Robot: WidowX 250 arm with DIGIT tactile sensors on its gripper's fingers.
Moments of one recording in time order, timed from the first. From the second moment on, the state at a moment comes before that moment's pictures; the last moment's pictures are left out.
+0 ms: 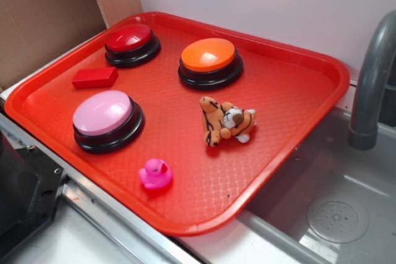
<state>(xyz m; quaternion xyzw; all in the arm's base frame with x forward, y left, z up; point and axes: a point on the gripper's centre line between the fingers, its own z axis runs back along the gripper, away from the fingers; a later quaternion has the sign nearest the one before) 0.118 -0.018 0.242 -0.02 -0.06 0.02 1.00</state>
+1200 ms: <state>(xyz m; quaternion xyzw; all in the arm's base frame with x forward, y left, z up) 0.171 0.007 0.213 0.00 -0.05 0.00 1.00</state>
